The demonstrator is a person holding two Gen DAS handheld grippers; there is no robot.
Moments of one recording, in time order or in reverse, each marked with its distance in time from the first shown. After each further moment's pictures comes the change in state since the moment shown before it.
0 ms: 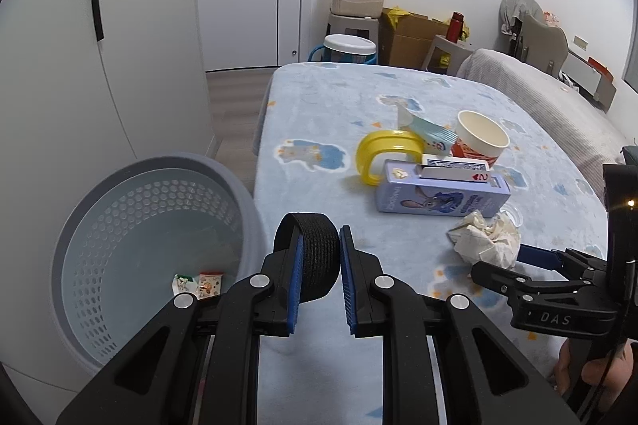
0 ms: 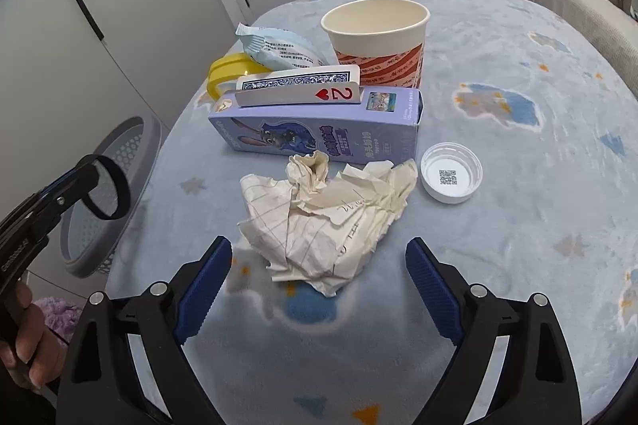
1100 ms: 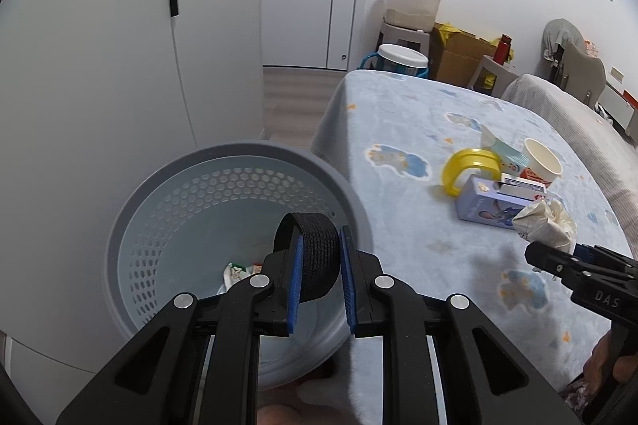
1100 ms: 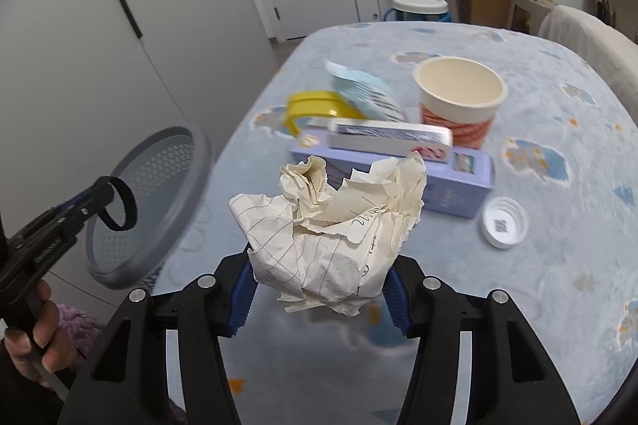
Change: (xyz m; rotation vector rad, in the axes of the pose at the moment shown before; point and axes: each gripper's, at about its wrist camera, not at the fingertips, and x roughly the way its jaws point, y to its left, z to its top) left arm -0.020 0.074 -0.009 -0.121 -0.013 0.117; right arm -0.021 0.063 0.017 -0.100 -0.070 0.093
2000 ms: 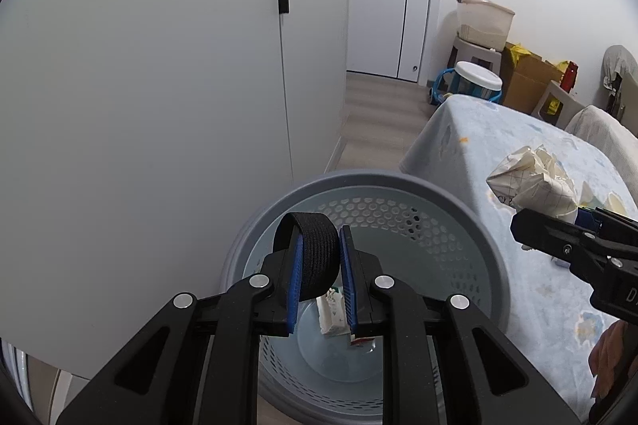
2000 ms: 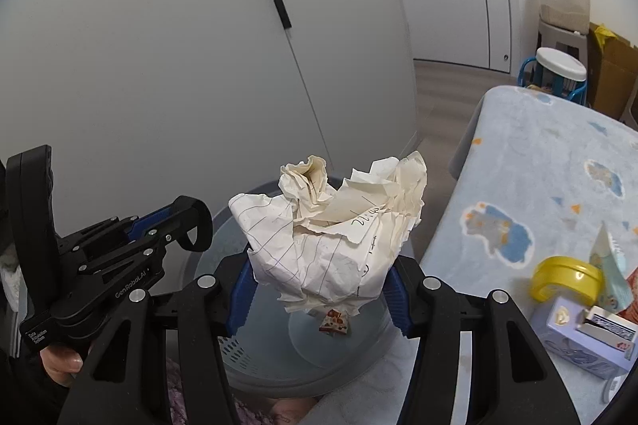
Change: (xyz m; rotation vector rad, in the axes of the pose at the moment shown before) left arm 0.001 0.111 0.030 -0.101 0.000 0.199; right arm 0.066 0.149 0.074 -0.259 0.006 0.301
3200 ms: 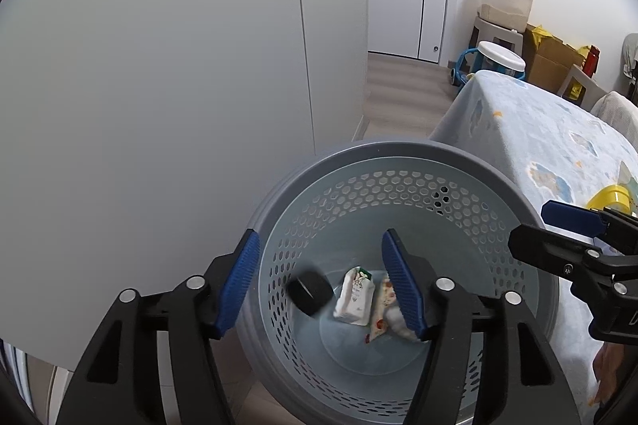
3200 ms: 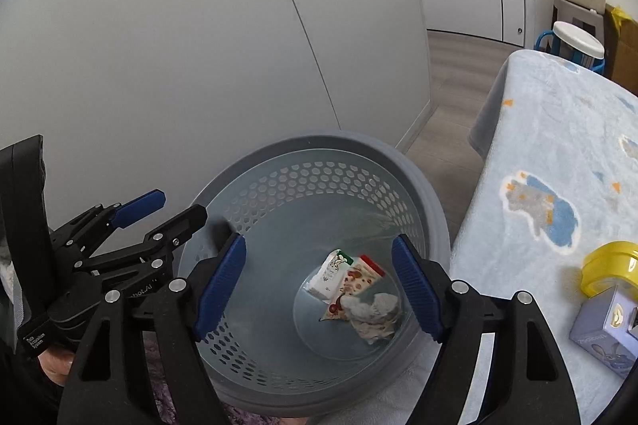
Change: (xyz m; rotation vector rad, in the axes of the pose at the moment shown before) left arm 0.037 0.005 -0.006 0.001 0.053 0.076; right arm 0.045 0.000 -0.005 0.011 0.083 0.032
